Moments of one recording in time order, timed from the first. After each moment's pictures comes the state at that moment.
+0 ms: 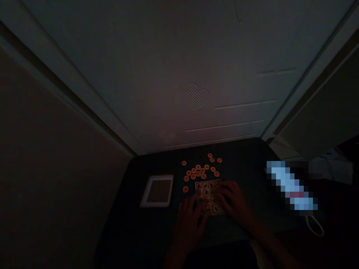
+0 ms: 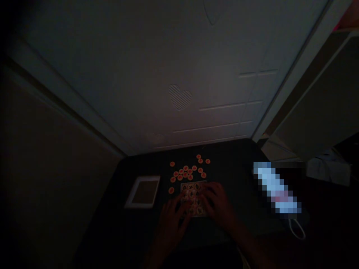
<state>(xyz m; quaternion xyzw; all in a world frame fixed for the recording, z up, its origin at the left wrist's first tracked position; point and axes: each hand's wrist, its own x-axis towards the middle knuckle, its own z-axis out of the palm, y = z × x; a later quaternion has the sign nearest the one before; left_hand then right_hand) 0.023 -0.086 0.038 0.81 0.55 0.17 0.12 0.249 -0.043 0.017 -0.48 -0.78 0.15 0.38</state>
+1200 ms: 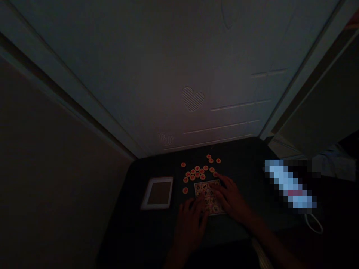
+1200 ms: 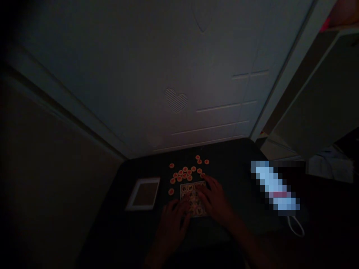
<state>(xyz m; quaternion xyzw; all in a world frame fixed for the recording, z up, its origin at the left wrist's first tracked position) 0.025 -0.087 0.035 0.83 0.54 0.15 0.09 0.249 -0.034 0.021 -0.50 -0.79 0.14 0.32</state>
